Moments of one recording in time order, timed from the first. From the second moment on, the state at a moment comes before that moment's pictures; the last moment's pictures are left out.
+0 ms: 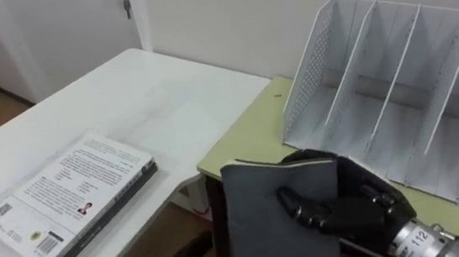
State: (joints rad) left arm 0.25 0.40 -0.18 0.30 -0.52 0.06 -0.64; right arm 0.09 -0.38 0.06 -0.10 0.52 0.07 0.38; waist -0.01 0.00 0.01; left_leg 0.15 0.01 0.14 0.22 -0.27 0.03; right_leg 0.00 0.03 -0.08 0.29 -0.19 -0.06
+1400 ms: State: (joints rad) left arm 0.23 0.24 0.00 1.17 -0.45 -0.08 -0.25; right arm -0.13 -0.31 -0.15 -0.30 0.03 -0.07 -0.69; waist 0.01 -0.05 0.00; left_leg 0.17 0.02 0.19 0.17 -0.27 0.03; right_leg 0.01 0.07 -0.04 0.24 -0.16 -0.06
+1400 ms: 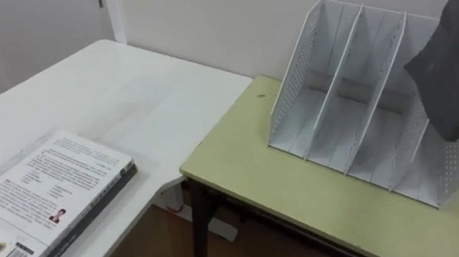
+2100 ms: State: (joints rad) left arm 0.23 0.23 0.06 1.18 -0.44 -0.05 -0.19; right arm -0.18 -0.31 -0.20 -0.18 0.03 -0.06 -0.74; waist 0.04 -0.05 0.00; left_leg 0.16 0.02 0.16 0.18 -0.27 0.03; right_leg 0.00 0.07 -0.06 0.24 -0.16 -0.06
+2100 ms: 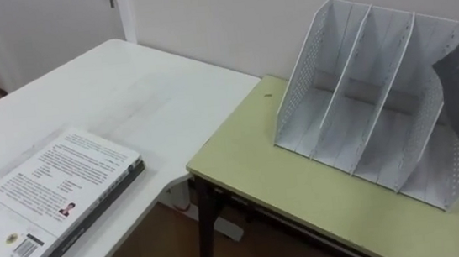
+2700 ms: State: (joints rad) left arm 0.23 0.23 0.08 1.18 -0.42 -0.04 -0.18; right arm -0.30 -0.34 -0.22 -0.09 0.03 -0.03 -0.74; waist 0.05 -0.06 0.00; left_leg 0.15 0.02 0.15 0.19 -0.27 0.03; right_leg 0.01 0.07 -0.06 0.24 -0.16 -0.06
